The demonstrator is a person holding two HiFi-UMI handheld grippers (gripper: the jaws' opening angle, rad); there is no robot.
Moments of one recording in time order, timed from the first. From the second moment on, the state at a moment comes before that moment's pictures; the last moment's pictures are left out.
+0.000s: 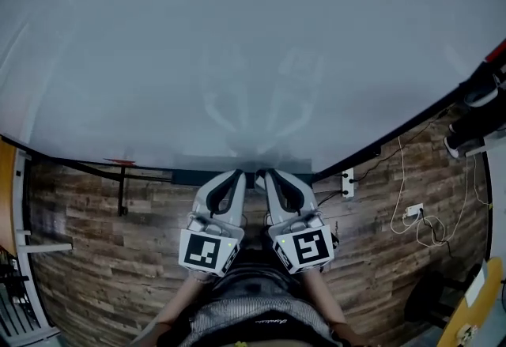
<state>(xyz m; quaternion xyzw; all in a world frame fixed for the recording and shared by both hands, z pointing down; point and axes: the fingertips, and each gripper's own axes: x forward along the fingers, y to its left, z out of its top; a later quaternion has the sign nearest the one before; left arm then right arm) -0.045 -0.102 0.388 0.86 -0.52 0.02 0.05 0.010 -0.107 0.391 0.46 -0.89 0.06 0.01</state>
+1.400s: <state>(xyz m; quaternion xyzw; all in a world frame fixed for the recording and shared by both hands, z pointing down) -0.023 -0.086 0.382 0.90 -0.43 0.00 0.06 0.029 -0.086 0.383 0.53 -0.84 0.04 0.01</state>
